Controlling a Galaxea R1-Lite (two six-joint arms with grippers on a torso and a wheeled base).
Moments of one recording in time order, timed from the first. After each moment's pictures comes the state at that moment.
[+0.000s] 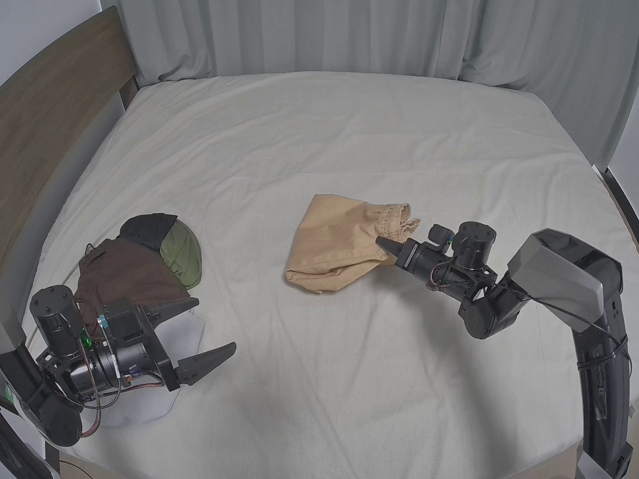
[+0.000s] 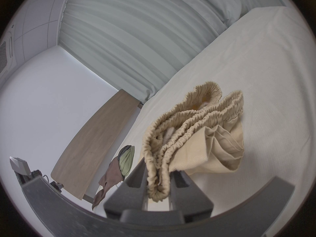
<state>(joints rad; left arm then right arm) -0.20 1.82 -0.11 -1.55 -0.64 0.07 0.32 2.51 -1.25 -1.23 0.40 0.66</state>
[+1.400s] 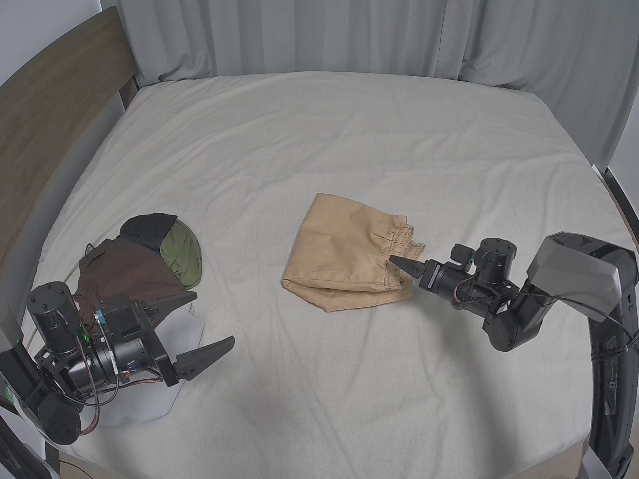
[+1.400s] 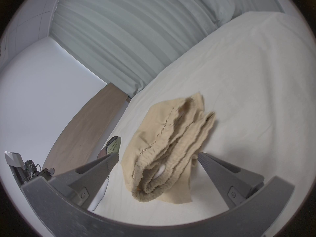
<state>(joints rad) -0.20 1.80 -0.12 -1.55 -0.64 0.07 0.26 2.44 -1.02 -1.26 0.40 0.58</state>
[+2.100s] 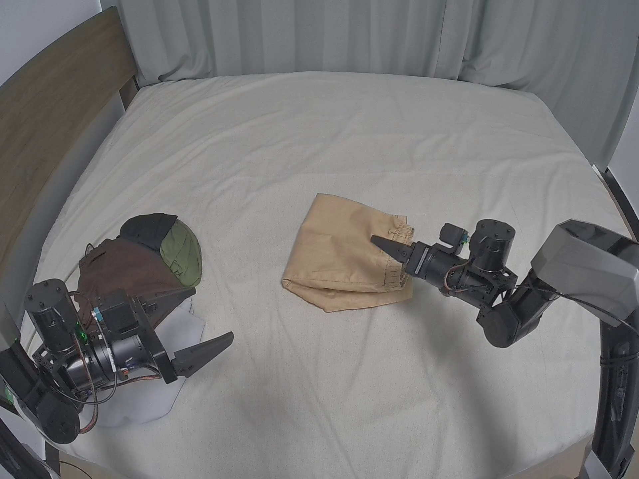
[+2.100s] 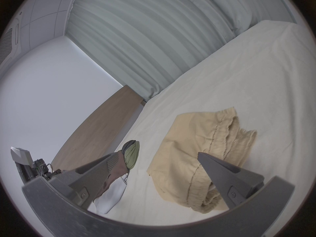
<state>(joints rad) -0.20 1.79 -0.13 -1.55 -0.64 0.06 0.35 2.34 -1.01 -1.27 0.39 0.57</state>
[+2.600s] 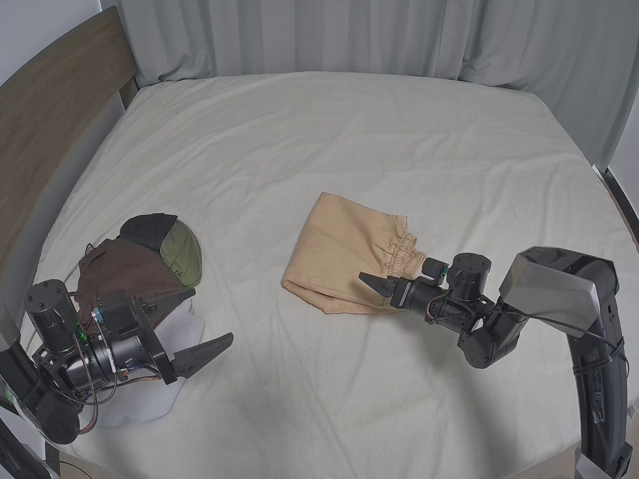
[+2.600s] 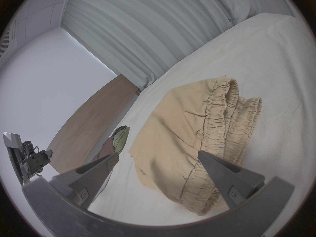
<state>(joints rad) -0.20 1.79 -0.13 -1.55 -0.64 0.06 0.37 2.52 -1.05 -1.33 0.38 0.53</state>
